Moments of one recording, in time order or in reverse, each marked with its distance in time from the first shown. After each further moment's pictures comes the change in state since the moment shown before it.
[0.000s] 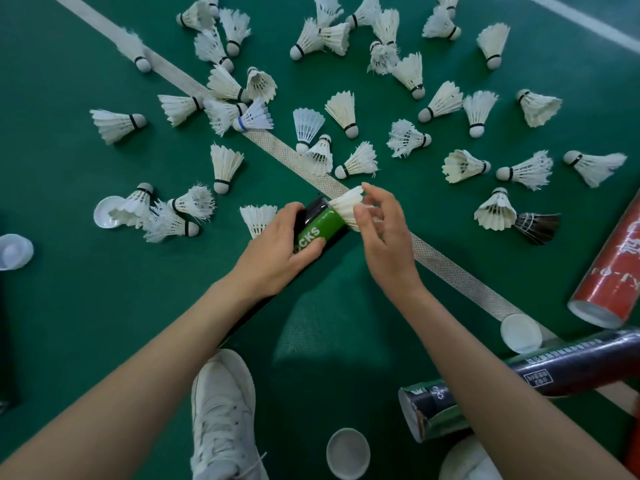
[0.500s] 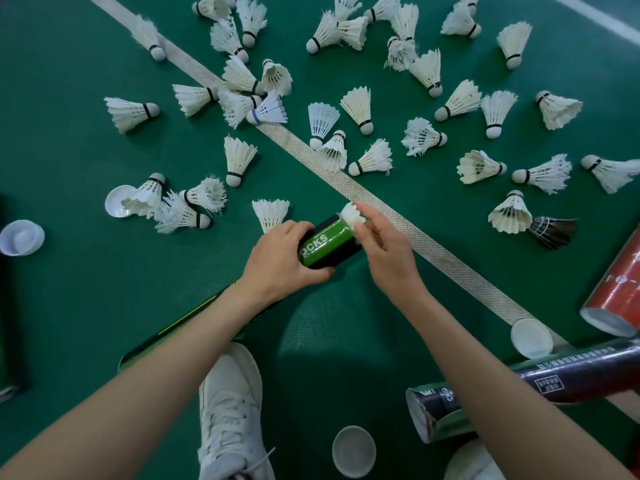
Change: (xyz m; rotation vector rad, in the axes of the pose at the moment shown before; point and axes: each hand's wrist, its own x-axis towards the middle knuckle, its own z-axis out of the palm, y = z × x) left_hand -0.007 -0.026 0.015 0.093 0.047 -0.070; right_hand -0.007 0.010 0.011 0.046 -0.178 0.182
